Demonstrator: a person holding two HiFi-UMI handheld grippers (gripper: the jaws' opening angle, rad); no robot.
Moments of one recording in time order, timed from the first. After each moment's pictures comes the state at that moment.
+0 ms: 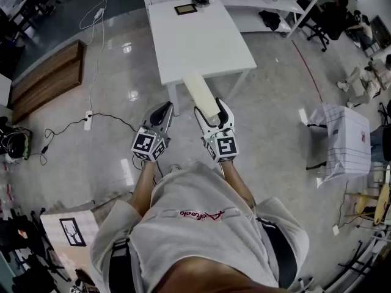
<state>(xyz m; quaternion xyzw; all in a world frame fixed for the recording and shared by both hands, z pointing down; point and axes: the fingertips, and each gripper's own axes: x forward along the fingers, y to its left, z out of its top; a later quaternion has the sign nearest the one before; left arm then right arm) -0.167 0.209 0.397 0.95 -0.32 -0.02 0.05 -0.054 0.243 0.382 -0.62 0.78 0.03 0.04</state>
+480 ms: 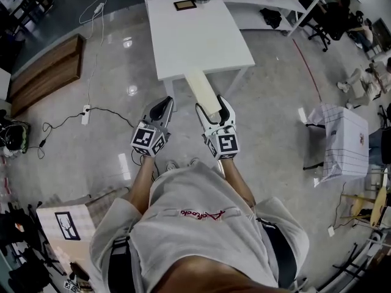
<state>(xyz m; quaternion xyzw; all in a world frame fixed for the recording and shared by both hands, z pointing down) -0.145 0.211 0.399 0.94 -0.33 -0.02 0.05 -0.027 0.250 0.389 -0.62 0.78 0.02 0.05</state>
